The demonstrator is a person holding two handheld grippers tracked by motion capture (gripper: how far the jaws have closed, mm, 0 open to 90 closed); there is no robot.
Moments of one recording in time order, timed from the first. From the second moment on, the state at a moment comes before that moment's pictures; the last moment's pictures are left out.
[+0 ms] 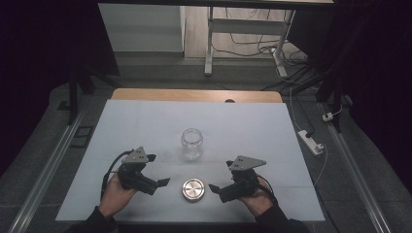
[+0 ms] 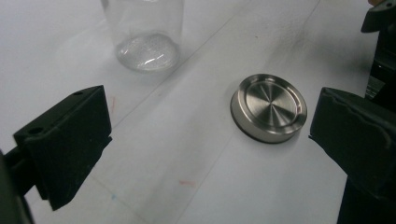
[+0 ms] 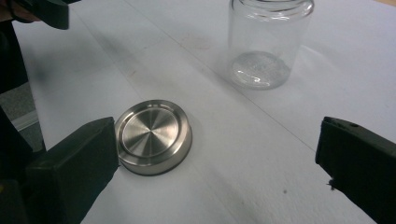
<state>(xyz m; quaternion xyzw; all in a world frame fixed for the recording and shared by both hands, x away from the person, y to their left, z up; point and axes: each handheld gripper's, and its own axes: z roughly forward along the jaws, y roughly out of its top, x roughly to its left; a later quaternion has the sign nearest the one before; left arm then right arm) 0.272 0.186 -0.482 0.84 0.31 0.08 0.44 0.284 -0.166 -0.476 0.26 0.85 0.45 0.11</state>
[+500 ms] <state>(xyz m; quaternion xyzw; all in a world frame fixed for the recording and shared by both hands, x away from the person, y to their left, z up) 0.248 0.219 -0.486 0.82 0.35 0.09 0.45 0.276 -0.190 -0.476 0.28 0.84 0.44 0.13</state>
